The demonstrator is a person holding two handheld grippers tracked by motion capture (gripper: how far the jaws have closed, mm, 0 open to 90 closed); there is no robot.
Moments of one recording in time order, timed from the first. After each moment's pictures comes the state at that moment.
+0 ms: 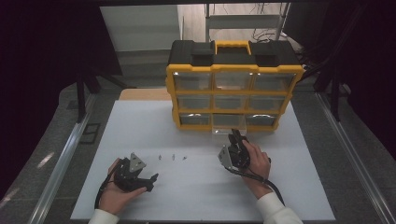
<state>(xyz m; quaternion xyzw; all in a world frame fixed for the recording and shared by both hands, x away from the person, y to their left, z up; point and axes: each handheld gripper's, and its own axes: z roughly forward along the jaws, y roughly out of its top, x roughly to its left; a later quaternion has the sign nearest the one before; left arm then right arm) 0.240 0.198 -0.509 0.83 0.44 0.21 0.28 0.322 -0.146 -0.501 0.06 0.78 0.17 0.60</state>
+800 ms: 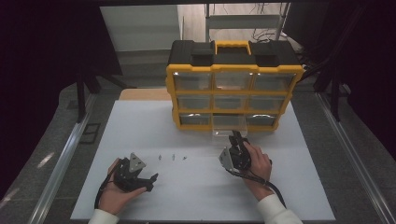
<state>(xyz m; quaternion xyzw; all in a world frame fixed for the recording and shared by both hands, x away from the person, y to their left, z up) 0.240 0.198 -0.508 0.83 0.44 0.22 0.28 0.316 -0.148 -0.500 0.06 0.78 0.17 0.60</state>
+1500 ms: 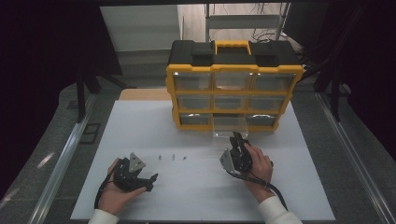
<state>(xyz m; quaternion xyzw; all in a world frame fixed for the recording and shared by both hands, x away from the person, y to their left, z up) 0.240 0.198 -0.508 0.83 0.44 0.22 0.28 0.310 -0.150 -0.501 0.06 0.78 0.18 0.60</state>
